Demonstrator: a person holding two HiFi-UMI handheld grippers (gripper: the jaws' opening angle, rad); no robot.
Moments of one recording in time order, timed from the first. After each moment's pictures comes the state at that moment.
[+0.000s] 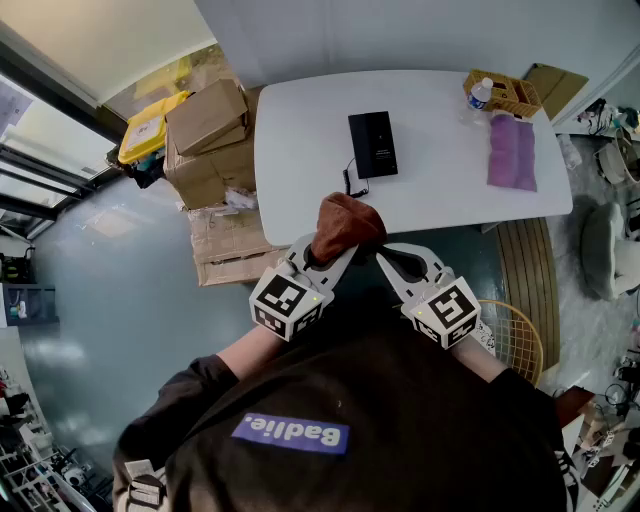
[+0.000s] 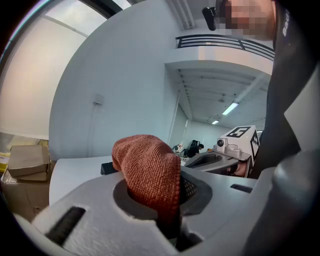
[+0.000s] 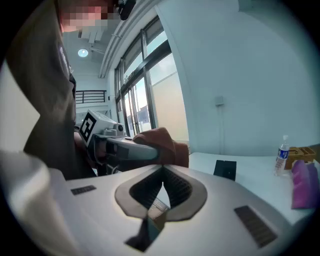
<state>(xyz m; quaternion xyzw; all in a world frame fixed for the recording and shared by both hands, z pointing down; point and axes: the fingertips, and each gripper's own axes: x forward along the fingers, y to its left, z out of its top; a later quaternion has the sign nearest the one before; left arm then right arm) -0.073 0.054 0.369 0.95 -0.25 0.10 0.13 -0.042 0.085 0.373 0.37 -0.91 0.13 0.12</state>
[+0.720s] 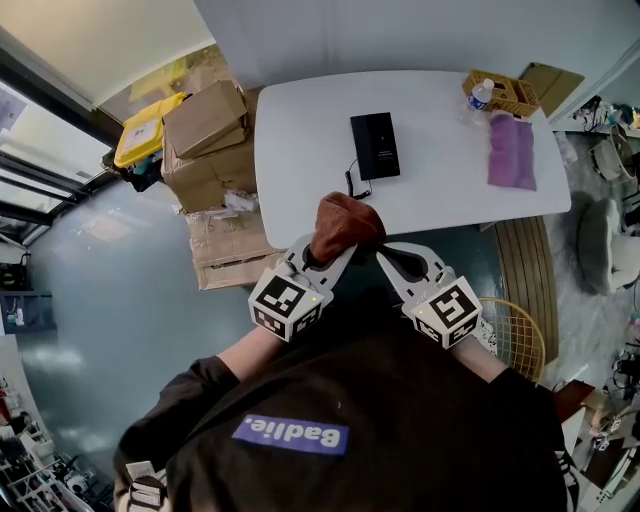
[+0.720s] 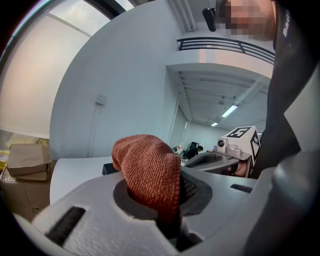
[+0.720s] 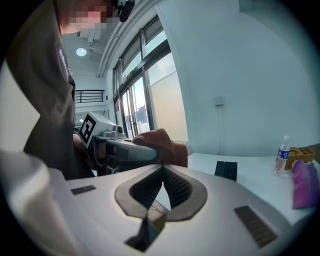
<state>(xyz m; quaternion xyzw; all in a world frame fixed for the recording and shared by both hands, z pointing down) -0.090 0.045 0.368 0.95 -0.25 0.08 0.14 -0.057 0.077 0.370 0.38 -0.91 0.13 0.12</state>
